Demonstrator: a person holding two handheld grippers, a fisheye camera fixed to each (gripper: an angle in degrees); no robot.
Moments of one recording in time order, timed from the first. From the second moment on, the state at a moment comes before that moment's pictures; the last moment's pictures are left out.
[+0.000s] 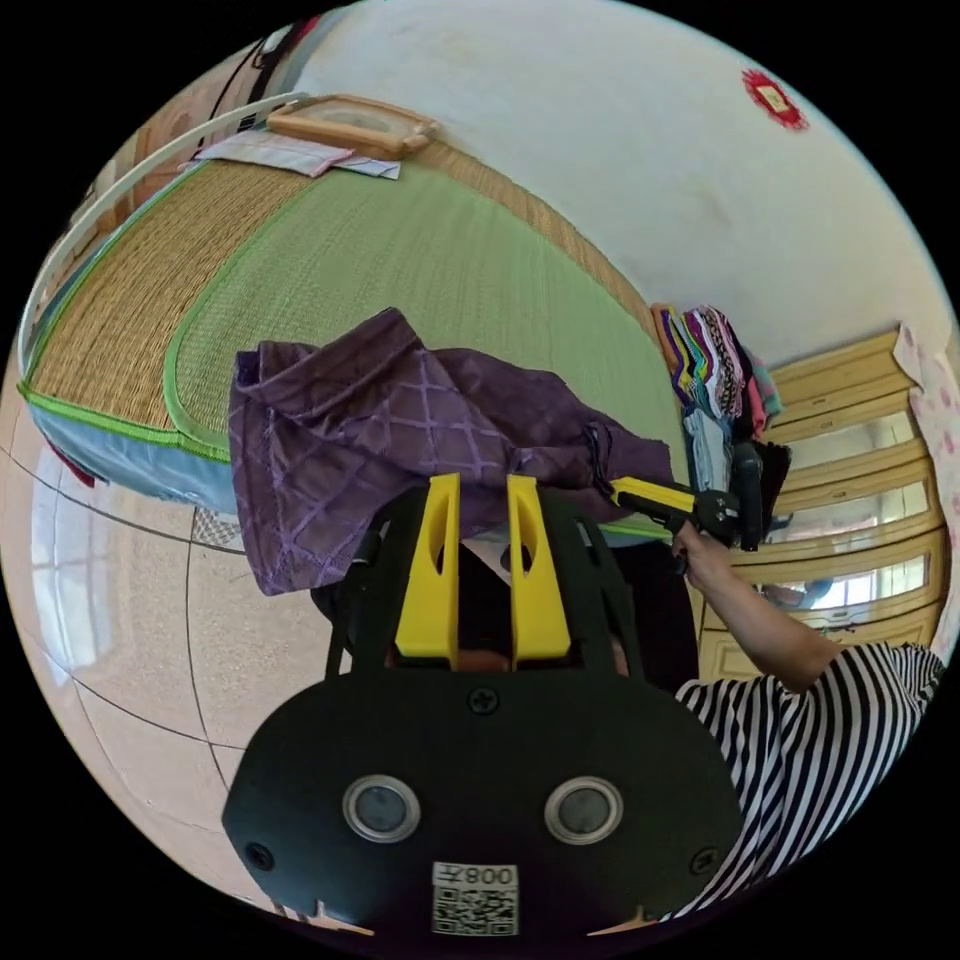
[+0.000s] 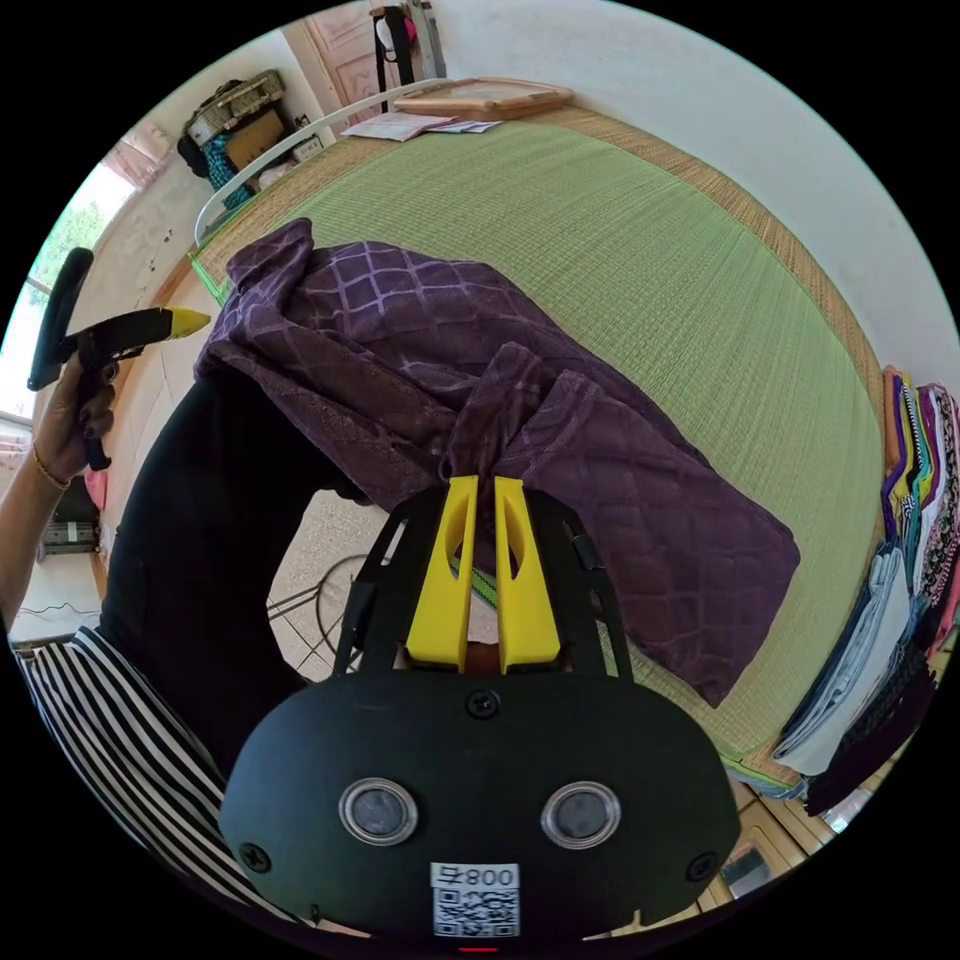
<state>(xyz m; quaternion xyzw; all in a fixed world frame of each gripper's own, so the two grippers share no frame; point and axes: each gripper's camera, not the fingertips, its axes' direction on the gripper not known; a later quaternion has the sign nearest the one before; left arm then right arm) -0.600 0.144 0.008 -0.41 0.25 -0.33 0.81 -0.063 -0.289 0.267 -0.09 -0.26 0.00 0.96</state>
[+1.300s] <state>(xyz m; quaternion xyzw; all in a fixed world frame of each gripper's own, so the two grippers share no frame) -0.689 0.122 0.061 -0.38 0.27 -0.36 0.81 0.343 -0.104 0.018 0.02 -0.25 0.26 0.93</state>
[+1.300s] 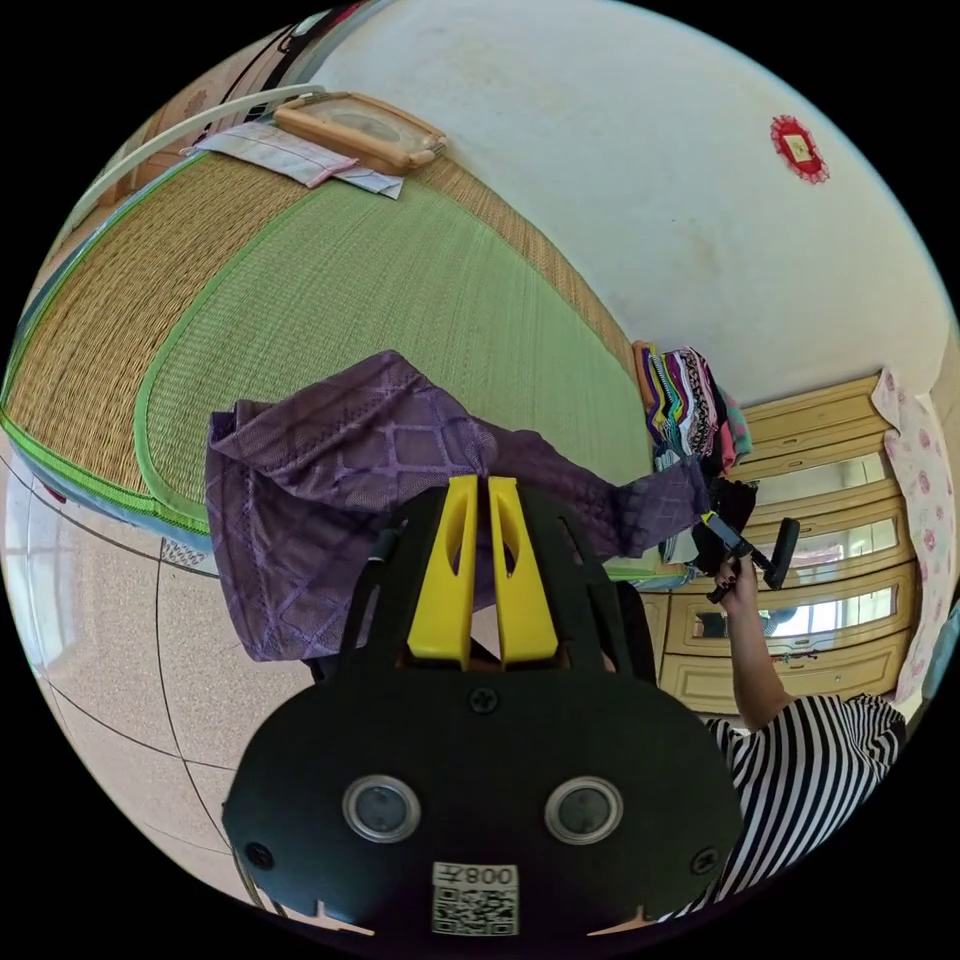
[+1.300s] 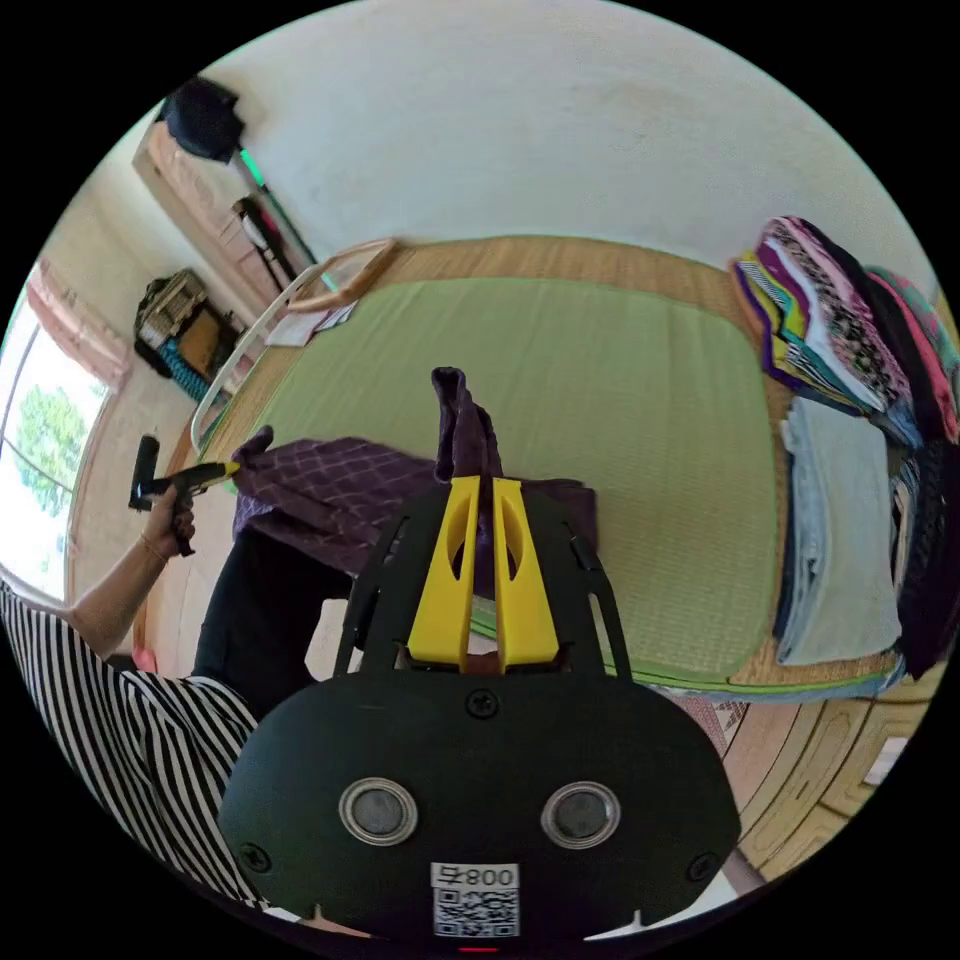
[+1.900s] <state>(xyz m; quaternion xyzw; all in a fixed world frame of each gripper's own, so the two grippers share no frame) -0.717 0.090 0.049 -0.36 0.26 -0.40 0.81 0.482 0.079 0.026 -0.09 -0.23 0.51 0.83</state>
